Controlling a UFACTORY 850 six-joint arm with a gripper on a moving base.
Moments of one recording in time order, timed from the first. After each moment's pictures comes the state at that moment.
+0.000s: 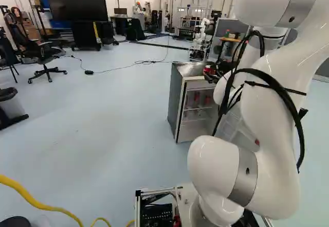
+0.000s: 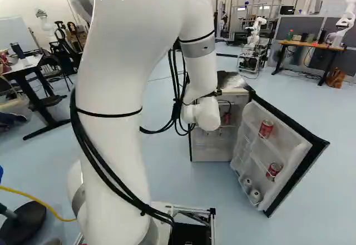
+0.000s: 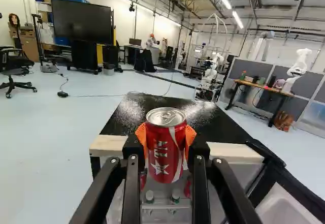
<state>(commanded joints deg) -34.8 -22.2 -38.8 -34.9 74.9 0.0</state>
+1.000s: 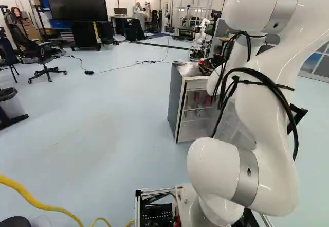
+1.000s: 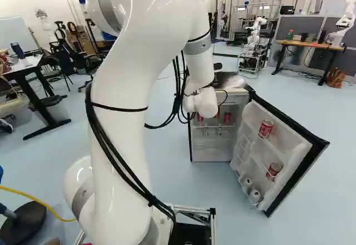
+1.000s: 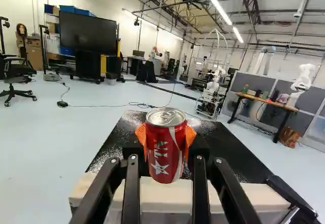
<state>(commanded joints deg) -29.2 -28.6 -49.1 -30.2 74.9 0.0</state>
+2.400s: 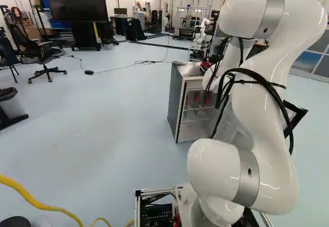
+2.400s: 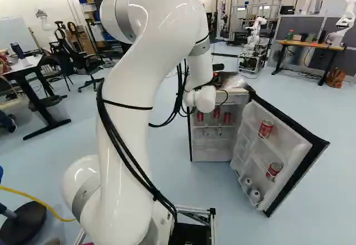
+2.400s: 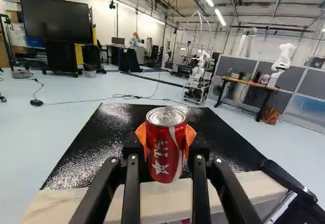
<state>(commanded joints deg) -26.8 -33.2 -55.3 -20.3 67.4 0.0</state>
